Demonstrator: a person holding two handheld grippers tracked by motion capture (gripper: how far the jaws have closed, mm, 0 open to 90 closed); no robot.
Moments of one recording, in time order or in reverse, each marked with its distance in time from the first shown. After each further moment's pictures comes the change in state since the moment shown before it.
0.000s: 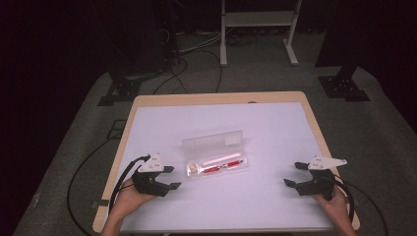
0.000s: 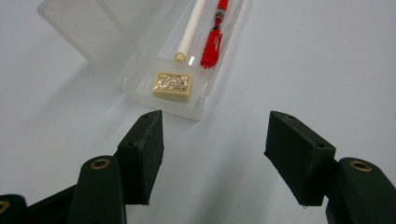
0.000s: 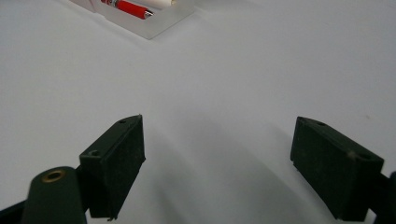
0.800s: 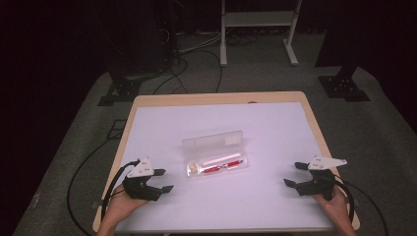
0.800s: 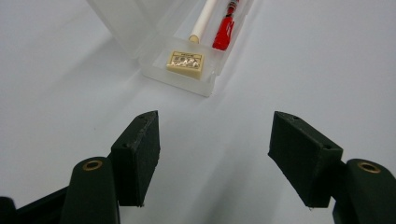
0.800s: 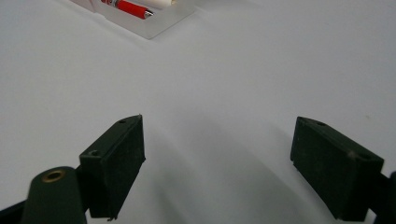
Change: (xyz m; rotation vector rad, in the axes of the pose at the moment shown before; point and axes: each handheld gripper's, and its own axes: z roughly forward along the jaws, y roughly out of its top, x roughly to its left) left arm 0.000 -0.023 -0.015 -0.031 0.038 -0.055; right arm 0.000 0.000 0.000 0.001 0.000 0.001
